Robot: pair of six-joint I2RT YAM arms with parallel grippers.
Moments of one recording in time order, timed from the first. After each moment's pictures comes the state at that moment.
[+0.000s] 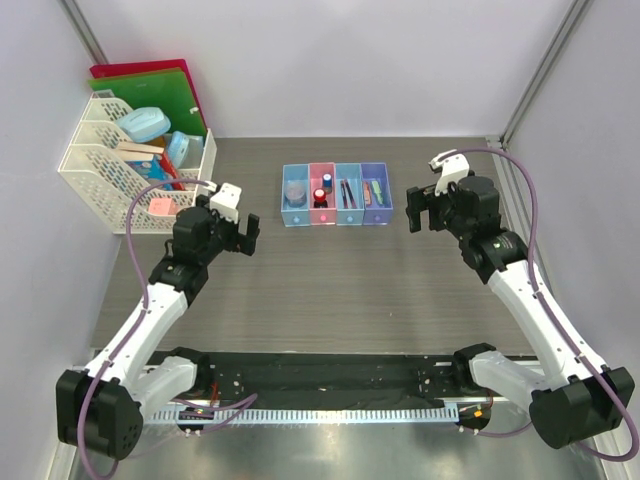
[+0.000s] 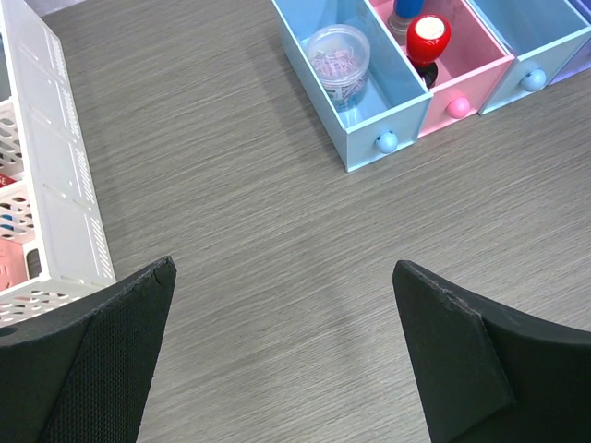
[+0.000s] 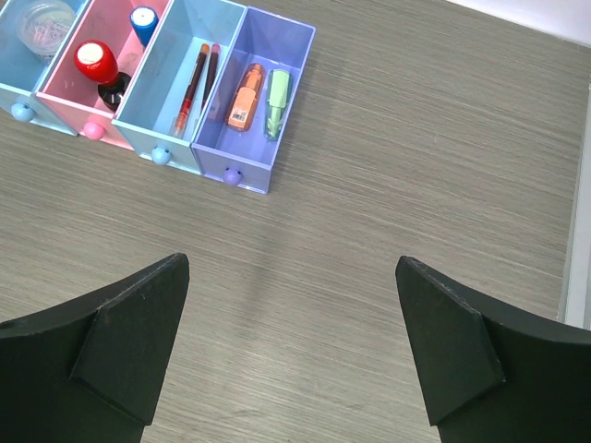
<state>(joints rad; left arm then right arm) -0.25 0.98 0.69 -0.06 0.10 0.13 0.27 1.03 0.98 -0.36 0.03 -0.08</state>
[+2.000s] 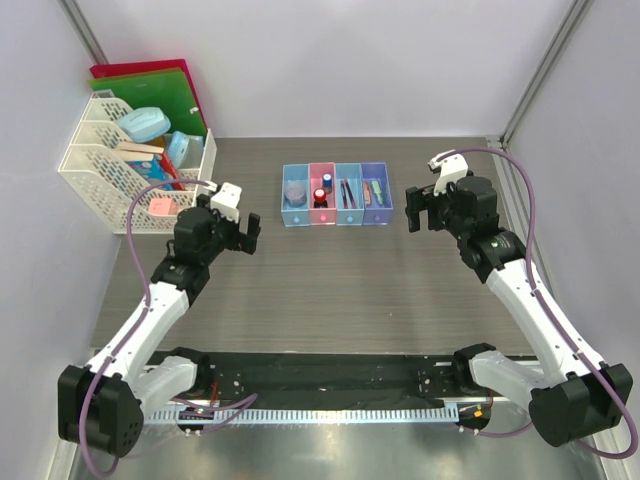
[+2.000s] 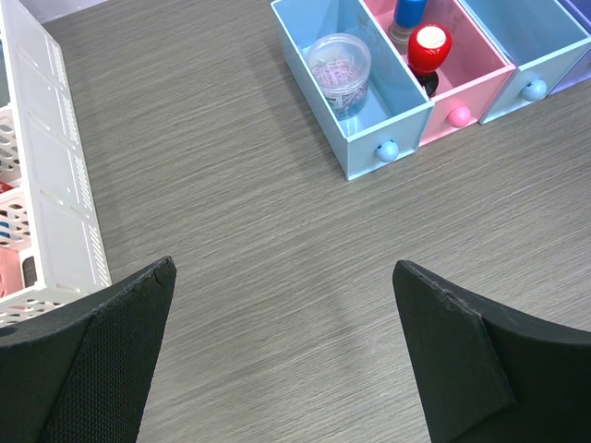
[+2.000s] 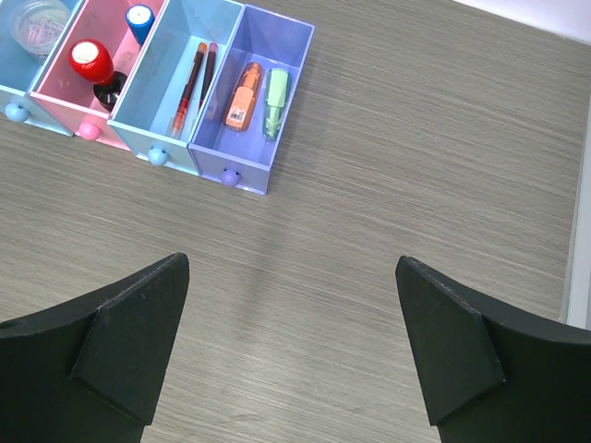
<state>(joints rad) -0.25 1.00 0.67 -0.01 0.10 0.12 0.27 1.04 0.97 -0.34 0.03 -0.08</state>
